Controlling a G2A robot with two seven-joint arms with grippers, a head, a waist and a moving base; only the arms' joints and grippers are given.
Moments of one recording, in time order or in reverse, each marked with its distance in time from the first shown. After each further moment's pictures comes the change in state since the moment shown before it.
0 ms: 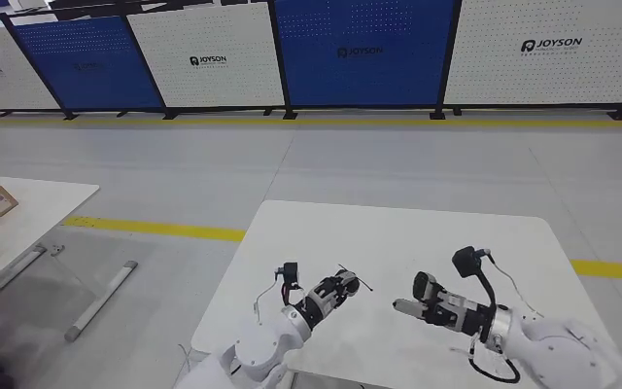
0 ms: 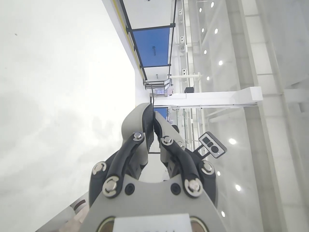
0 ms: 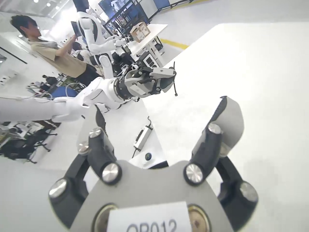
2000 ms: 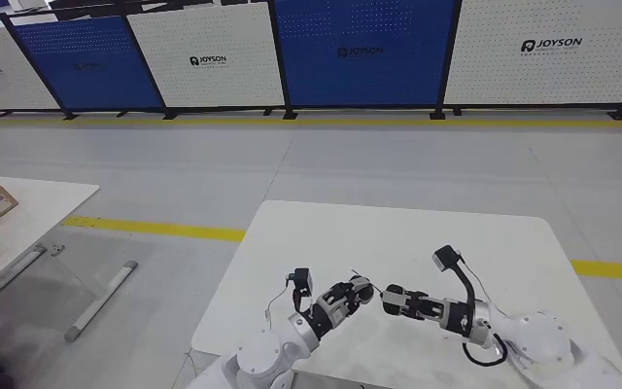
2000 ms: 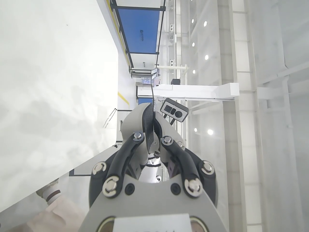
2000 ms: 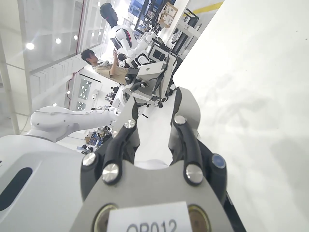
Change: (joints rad) left arm 0.028 -0.032 0.002 -0.057 -0.069 0.000 -0.042; right arm 0.025 -0.168 0.001 0.219 0.366 0.044 0.291
